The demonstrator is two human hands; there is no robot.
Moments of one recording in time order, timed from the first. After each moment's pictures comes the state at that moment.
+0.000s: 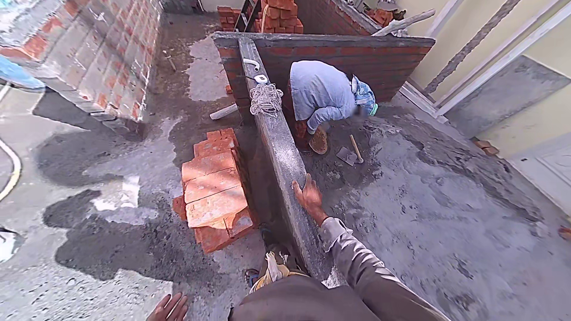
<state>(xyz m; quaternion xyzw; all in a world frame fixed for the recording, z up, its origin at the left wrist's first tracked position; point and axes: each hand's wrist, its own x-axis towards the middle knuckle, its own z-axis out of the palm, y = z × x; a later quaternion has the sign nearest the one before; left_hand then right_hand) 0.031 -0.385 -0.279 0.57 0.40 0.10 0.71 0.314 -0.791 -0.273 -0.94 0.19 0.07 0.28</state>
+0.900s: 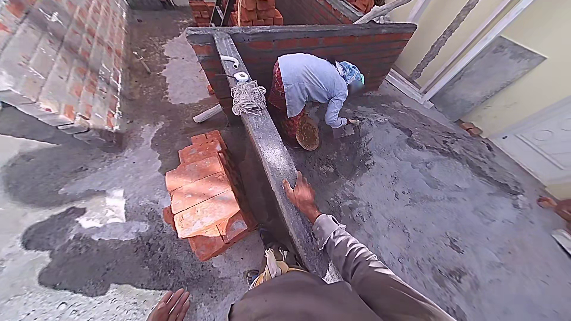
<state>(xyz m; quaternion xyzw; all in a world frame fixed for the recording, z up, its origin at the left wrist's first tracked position) 0.068 -0.389 -0.270 0.59 0.38 0.07 0.71 0.313 -0.790 -0.272 -0.94 0.19 0.07 0.28</state>
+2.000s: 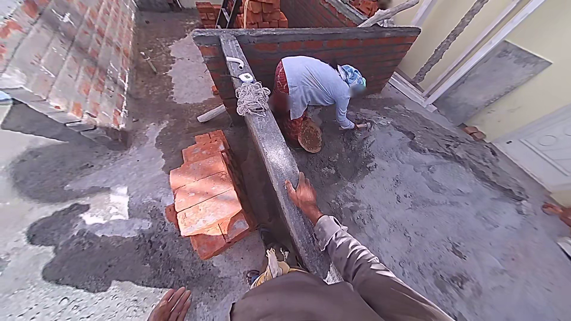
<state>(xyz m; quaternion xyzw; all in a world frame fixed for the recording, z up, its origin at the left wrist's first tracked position) 0.066 -0.390 -0.270 0.59 0.38 0.06 0.71 0.313 -0.790 -0.273 -0.94 0.19 0.07 0.29</state>
